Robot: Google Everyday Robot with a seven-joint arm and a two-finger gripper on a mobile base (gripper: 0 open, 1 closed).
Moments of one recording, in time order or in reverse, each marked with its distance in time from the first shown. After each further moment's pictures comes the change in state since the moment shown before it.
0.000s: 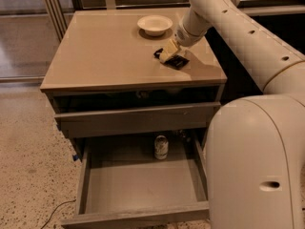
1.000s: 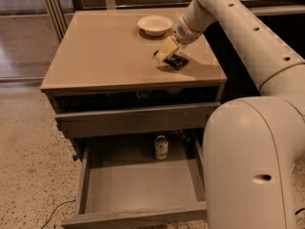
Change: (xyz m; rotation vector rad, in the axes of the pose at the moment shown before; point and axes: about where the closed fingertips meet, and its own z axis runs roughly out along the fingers) arm -0.003 0.029 -0.013 -0.160 0.003 -0.062
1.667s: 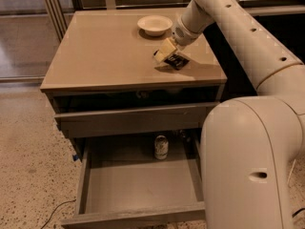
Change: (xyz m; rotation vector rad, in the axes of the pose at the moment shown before) arm 0.000 0.005 0.005 -0.020 0.010 -0.013
